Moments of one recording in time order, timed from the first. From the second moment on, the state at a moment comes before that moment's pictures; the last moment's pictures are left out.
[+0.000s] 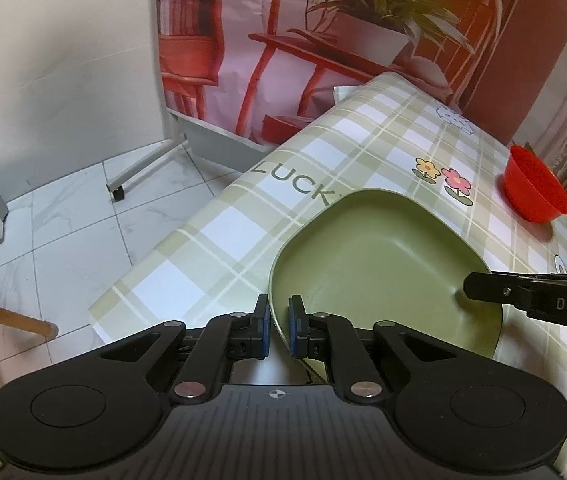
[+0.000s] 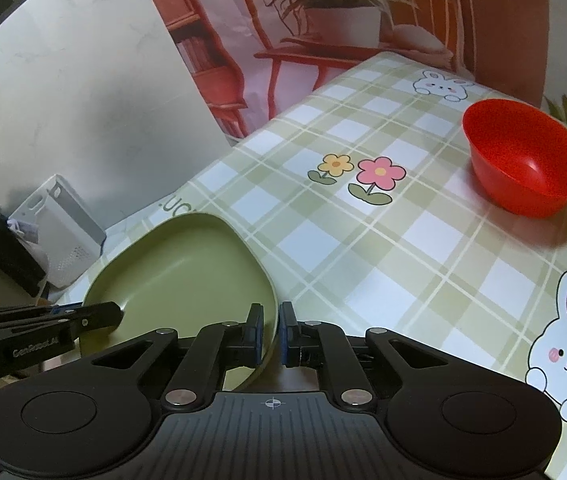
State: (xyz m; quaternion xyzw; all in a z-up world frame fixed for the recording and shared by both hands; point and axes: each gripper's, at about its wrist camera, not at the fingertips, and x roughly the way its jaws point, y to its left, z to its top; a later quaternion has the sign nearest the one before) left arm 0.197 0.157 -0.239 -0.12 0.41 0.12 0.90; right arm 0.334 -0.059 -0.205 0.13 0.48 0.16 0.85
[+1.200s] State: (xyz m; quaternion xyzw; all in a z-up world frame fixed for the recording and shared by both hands) left arm 0.275 -0.006 -0.154 0.02 0.35 -0.05 0.93; right arm 0.230 -0.238 -0.155 0.28 0.34 -0.03 0.90
